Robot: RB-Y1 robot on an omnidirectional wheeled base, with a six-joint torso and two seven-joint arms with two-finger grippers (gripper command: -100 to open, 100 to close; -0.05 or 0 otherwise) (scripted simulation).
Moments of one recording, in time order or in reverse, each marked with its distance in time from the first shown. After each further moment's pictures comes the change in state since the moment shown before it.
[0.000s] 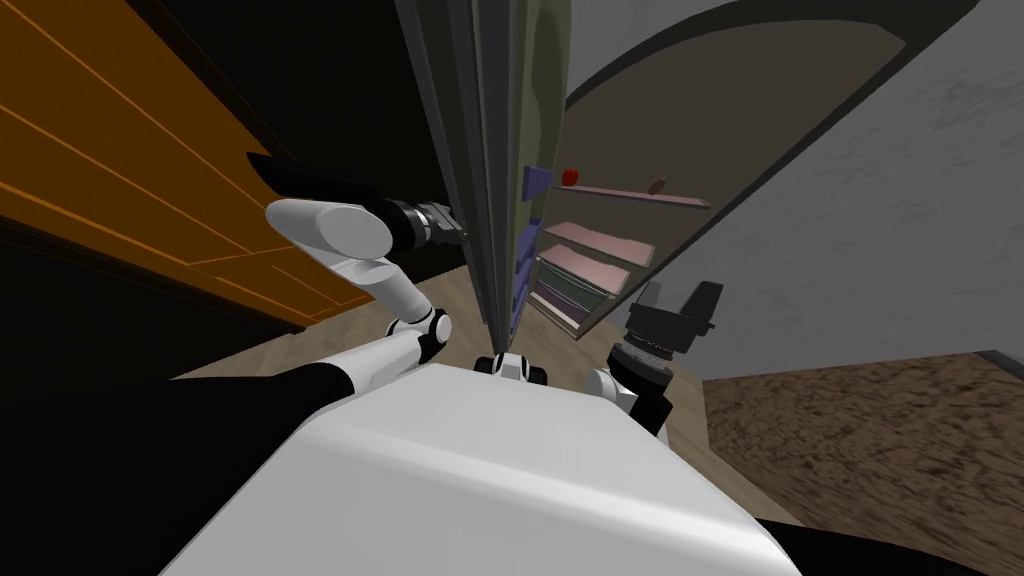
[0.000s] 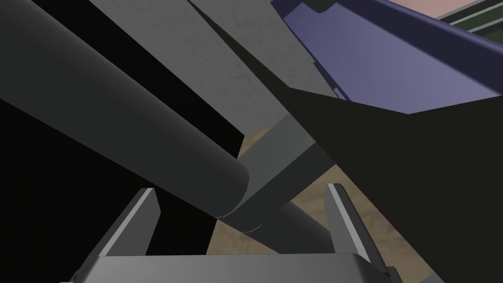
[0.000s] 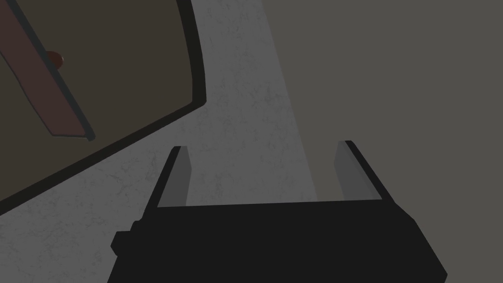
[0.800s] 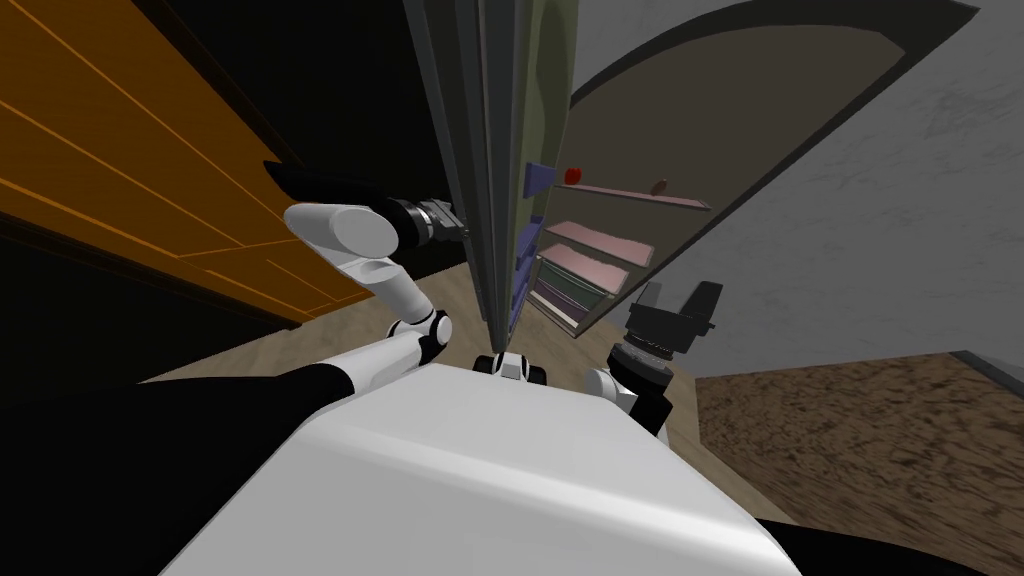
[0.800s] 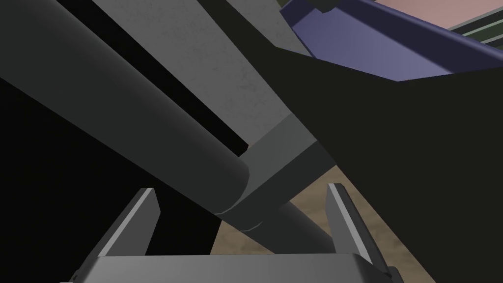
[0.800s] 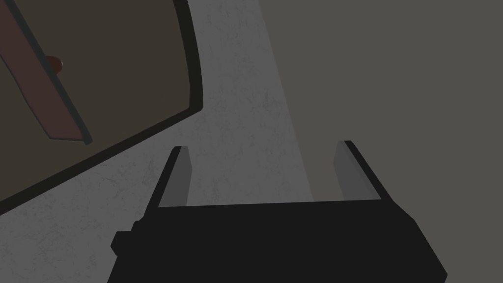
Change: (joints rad) left arm 0.011 -0.012 -0.001 0.036 0.000 -0.097 -0.029; right arm 0.000 0.000 0.000 0.000 0.000 0.000 0.000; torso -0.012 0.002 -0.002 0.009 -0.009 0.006
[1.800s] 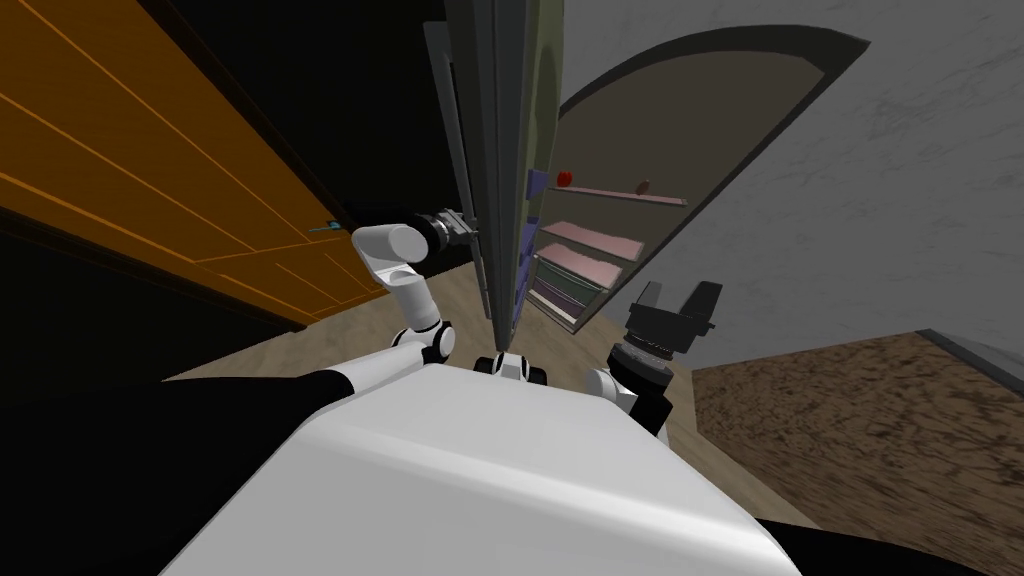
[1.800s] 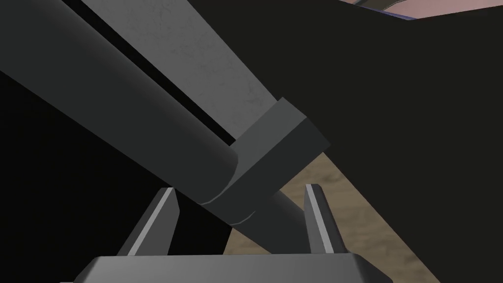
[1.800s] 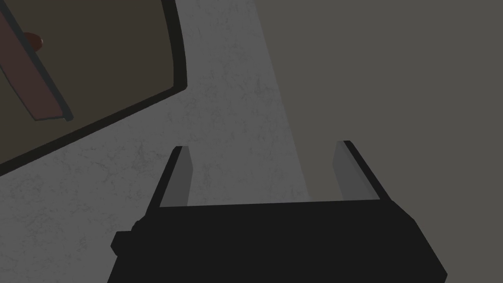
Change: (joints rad) left arm 0.090 -0.067 -0.051 0.150 -0.043 -0.289 -0.102; right arm 0.000 0.000 0.000 0.000 0.000 0.000 0.000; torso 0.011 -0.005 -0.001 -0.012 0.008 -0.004
